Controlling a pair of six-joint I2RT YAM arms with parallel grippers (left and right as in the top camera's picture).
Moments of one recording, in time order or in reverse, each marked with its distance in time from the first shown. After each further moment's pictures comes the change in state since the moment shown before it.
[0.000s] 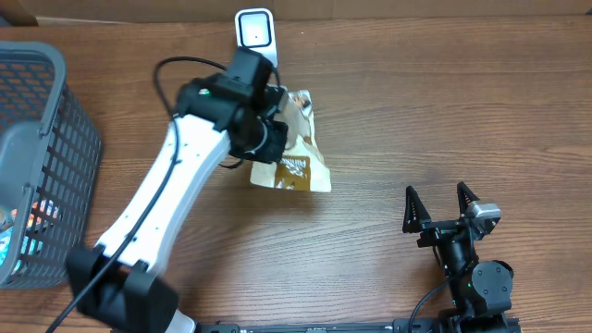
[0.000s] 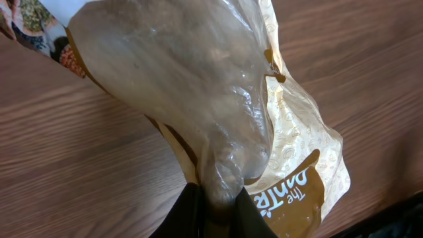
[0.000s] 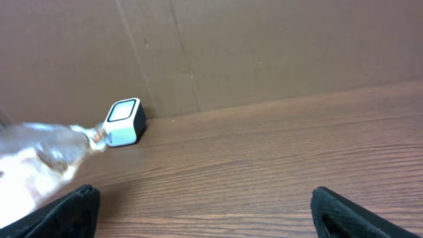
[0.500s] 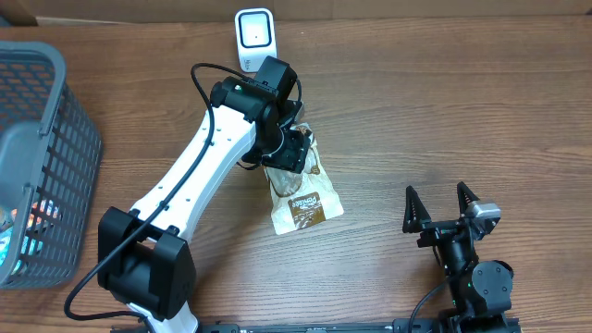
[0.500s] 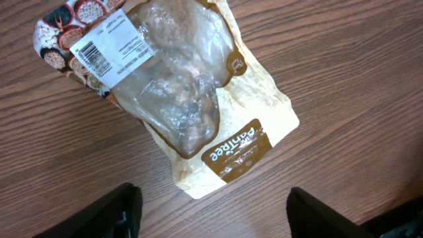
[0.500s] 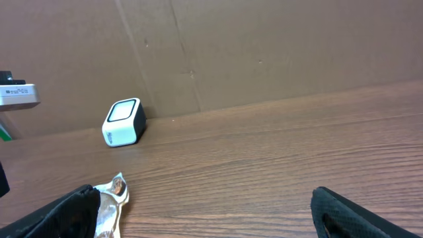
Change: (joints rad) left arm -0.041 0.109 0.000 0.013 0.000 -0.011; right arm 0.000 0.000 0.000 -0.001 0.000 0.000
